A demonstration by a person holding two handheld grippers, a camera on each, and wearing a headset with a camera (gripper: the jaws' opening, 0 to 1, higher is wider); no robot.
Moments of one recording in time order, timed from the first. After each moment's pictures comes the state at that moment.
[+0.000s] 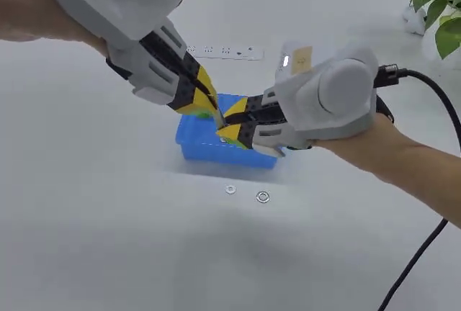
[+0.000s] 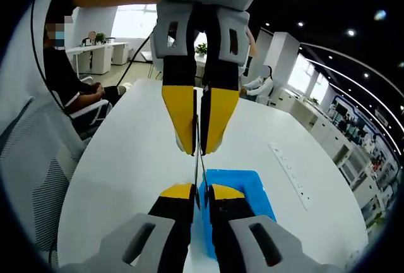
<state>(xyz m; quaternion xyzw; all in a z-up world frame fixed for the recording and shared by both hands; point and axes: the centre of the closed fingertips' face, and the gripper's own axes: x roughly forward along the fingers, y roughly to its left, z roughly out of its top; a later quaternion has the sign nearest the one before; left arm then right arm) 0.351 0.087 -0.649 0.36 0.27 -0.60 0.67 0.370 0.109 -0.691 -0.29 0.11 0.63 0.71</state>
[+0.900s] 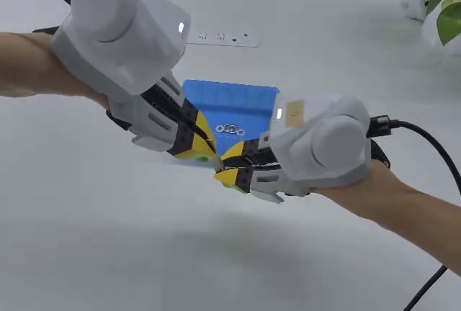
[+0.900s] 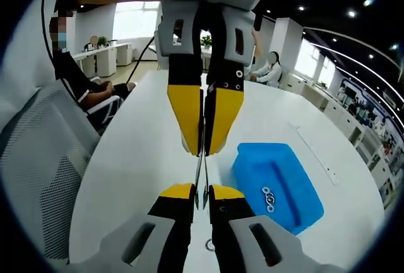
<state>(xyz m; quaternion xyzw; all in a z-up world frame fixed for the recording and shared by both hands) 0.331 0.079 -0.701 0.30 0.31 -0.62 0.66 0.342 0.101 -0.749 -0.26 0.16 0.64 0.70</state>
